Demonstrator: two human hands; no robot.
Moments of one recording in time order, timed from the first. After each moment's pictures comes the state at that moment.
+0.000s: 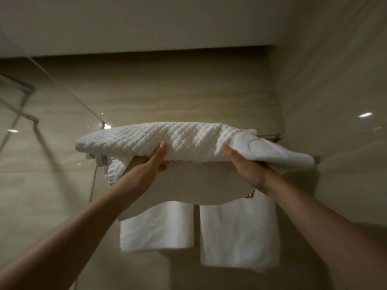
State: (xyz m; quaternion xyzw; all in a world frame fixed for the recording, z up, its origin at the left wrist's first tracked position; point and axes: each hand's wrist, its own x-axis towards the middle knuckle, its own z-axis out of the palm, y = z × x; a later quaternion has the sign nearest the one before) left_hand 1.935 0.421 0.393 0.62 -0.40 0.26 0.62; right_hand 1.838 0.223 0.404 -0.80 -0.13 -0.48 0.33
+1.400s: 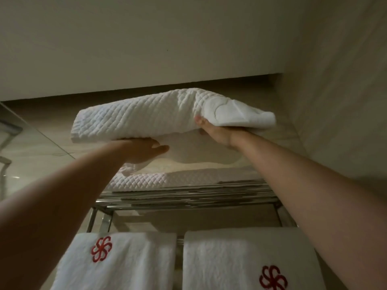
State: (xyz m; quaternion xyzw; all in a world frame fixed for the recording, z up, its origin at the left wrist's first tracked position) left_hand 2.072 0.319 0.605 0.81 -0.25 0.52 0.13; right_hand 1.943 0.141 0.594 -0.80 -0.13 -0.57 0.13
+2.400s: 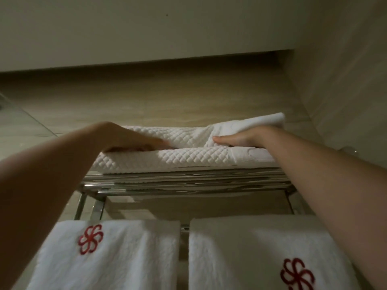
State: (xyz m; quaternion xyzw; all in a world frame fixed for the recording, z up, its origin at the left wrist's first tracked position) left_hand 2.113 0.326 0.606 0.91 -0.26 0.22 0.25; right_hand 2.009 0.086 0.609 -0.92 0.14 -0.35 0.10
